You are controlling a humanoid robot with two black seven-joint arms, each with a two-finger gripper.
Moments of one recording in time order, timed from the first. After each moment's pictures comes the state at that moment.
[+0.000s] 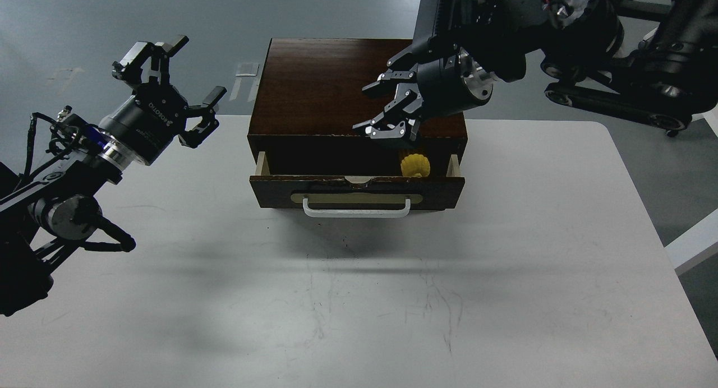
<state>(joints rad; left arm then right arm) -0.66 0.64 -0.62 -1.09 0.16 -0.39 -0.49 1.86 -0.41 -0.42 1.20 -1.43 0.12 0.49</state>
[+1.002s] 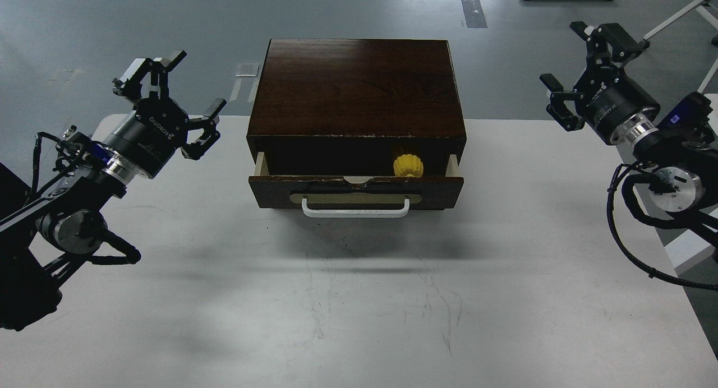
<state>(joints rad) -0.58 0.60 -0.69 -1.09 0.17 -0.40 -0.49 0.91 -0.69 0.20 1.00 0.11 0.22 0.49</state>
